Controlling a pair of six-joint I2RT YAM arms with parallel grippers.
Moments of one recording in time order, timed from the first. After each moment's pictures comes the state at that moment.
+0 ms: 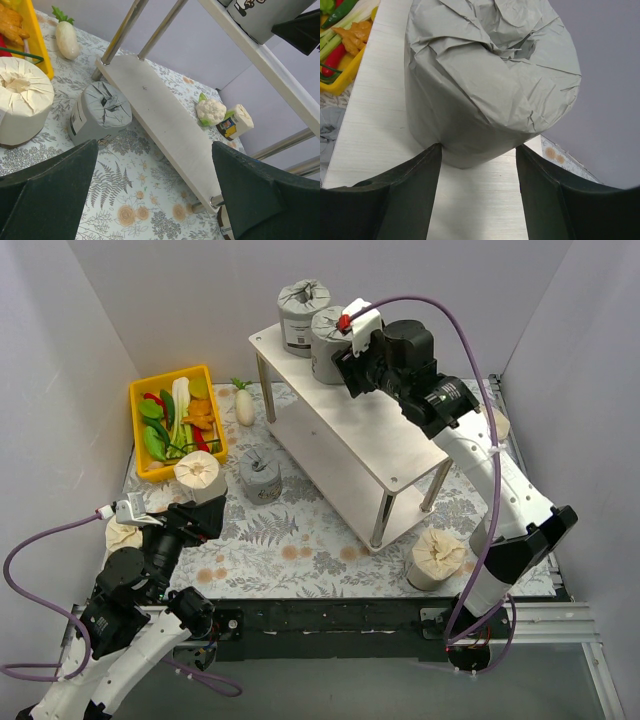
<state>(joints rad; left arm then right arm) -0.70 0.12 0.69 -0.54 -0.49 -0.62 0.65 1.64 1.97 -0.58 0.08 -0.29</state>
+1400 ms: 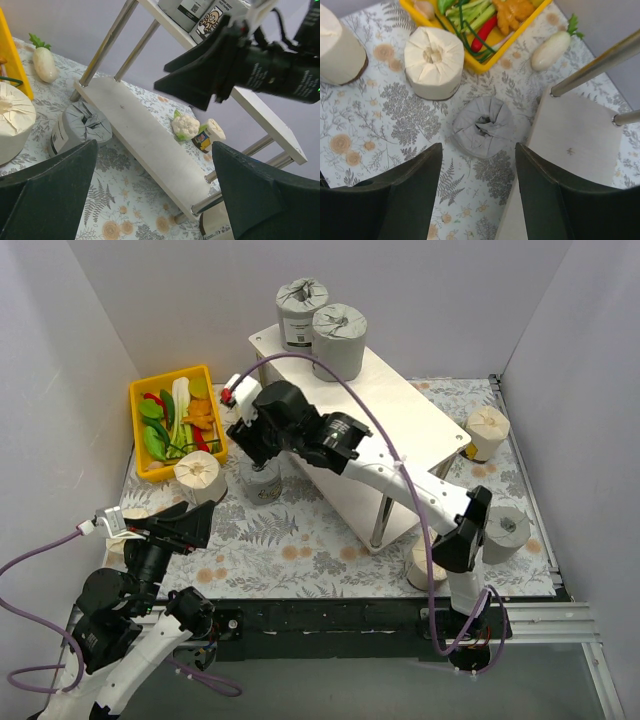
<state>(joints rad) -0.70 0.00 0.68 -0.48 -0.44 -0.59 1.07 1.94 2.18 -0.68 0.11 -0.11</state>
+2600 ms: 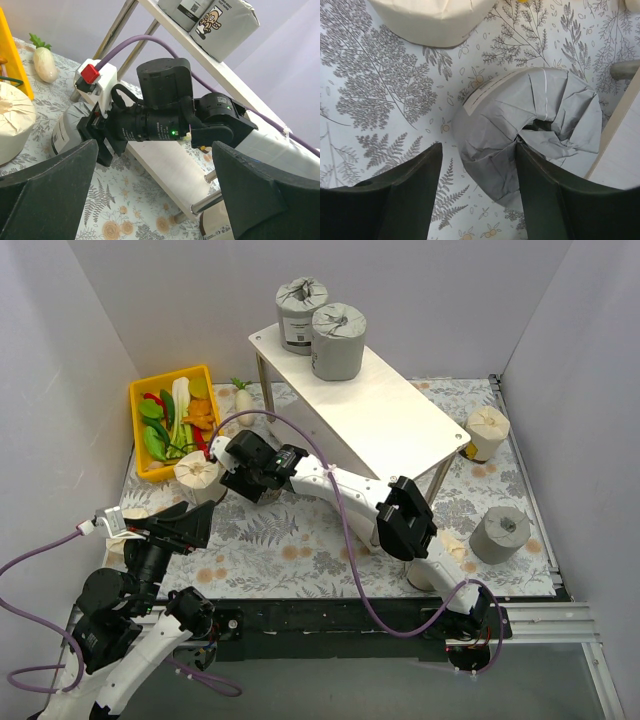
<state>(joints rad) -0.70 0.00 0.68 -0.48 -0.45 -0.59 1.09 2.30 2.15 -0.65 0.09 -0.19</state>
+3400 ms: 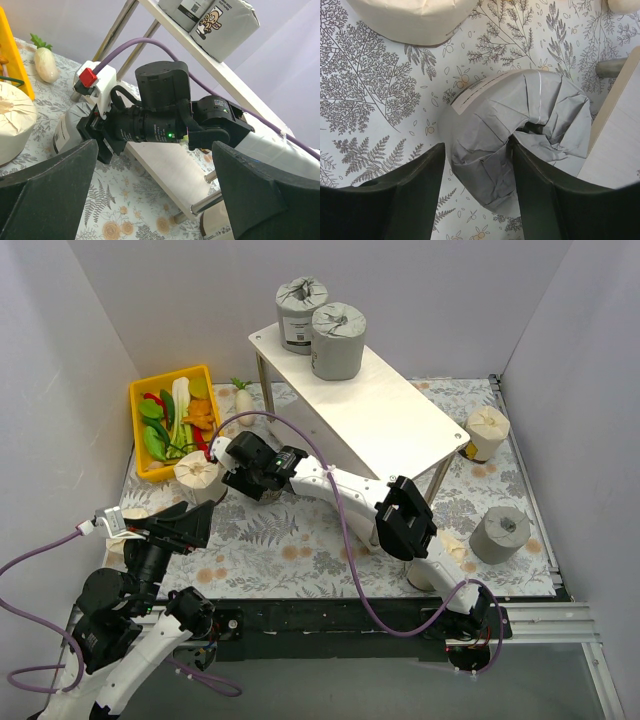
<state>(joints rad) -0.70 0.00 0.68 -0.48 -0.45 -0.59 1.09 2.31 2.12 -0.61 0.15 -0.24</state>
